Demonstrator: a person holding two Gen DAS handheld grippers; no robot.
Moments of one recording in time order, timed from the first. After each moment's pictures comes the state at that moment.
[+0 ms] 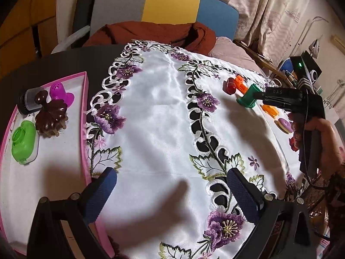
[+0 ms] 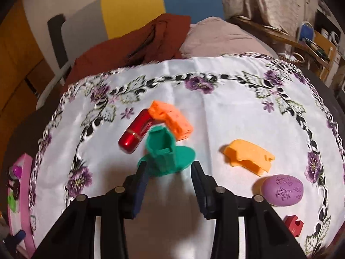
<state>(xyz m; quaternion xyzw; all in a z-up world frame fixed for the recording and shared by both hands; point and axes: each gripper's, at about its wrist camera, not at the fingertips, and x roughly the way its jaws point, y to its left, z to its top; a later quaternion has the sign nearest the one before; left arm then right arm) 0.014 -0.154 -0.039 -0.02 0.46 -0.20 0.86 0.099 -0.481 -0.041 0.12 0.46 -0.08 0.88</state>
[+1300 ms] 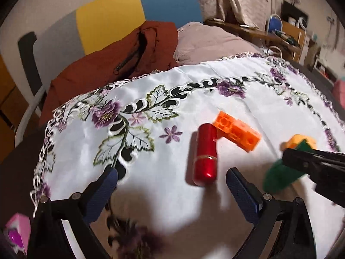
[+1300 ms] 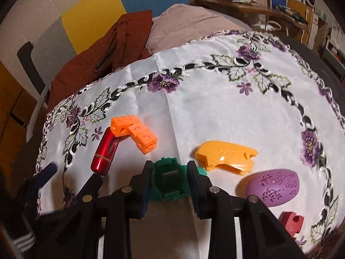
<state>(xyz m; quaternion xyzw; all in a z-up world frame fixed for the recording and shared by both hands) 0.188 -0.393 -0.060 0.17 0.41 -0.23 0.87 0.104 -0.538 -0.051 0.24 0.47 -0.15 0.84</state>
